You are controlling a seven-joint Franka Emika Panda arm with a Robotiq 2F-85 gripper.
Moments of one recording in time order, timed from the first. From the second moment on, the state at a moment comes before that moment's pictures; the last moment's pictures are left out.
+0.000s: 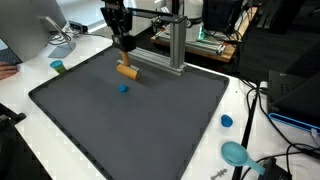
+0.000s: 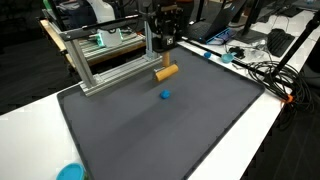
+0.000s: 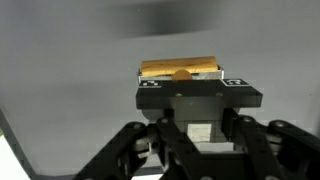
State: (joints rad) arm -0.03 0.07 -0.02 -2.10 0.00 2.28 0.07
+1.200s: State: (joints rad) arm -0.04 0.19 -0.04 -1.99 0.00 2.24 0.08
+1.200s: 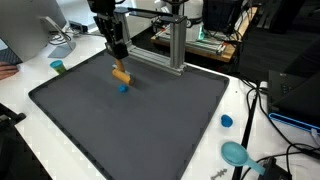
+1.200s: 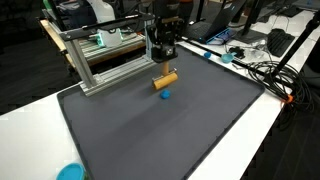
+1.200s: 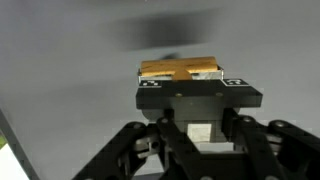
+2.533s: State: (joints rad) arm -0.05 0.23 -0.05 -2.00 0.00 2.30 0.08
